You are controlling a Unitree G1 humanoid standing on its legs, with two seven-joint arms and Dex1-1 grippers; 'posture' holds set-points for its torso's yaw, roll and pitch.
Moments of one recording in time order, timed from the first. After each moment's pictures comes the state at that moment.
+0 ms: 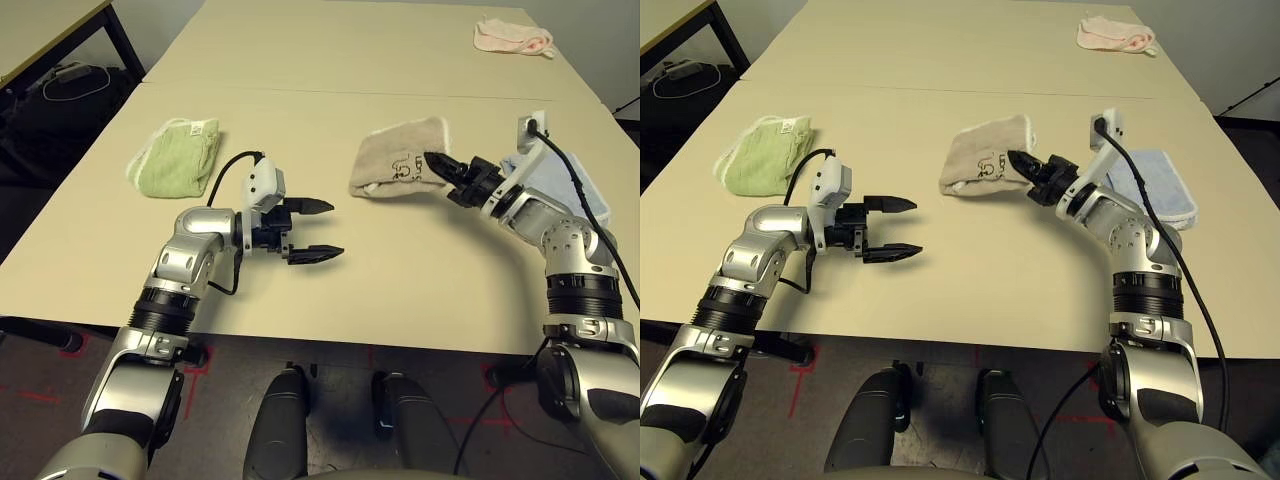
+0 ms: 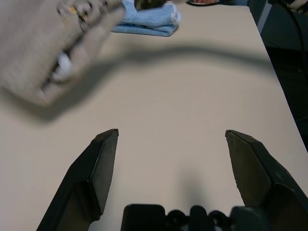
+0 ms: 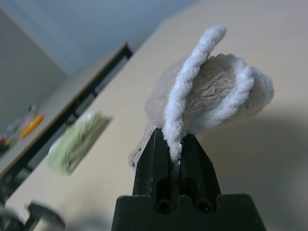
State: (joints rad) left arm -0.65 0.48 -0.13 0.29 -0.29 0.17 -1.28; right arm -0.74 -0.33 -0.37 0.34 0.68 0.61 0.53
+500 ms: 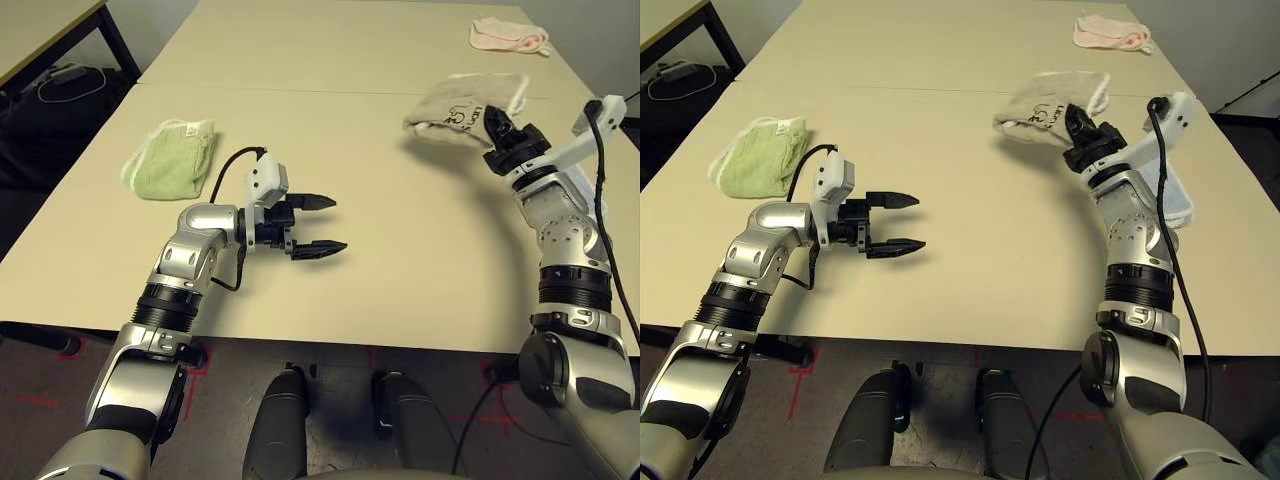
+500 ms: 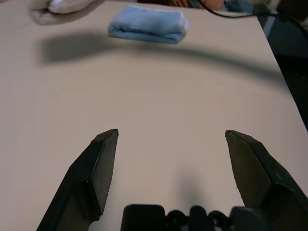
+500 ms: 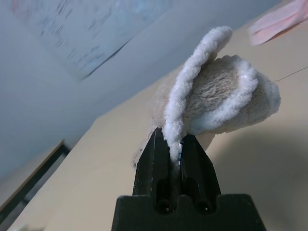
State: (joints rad) left arm -0.65 0.45 -0.10 0.30 -0.29 0.19 -1.21; right arm -0.75 -0.23 -0.51 0.40 0.64 0.24 0.27
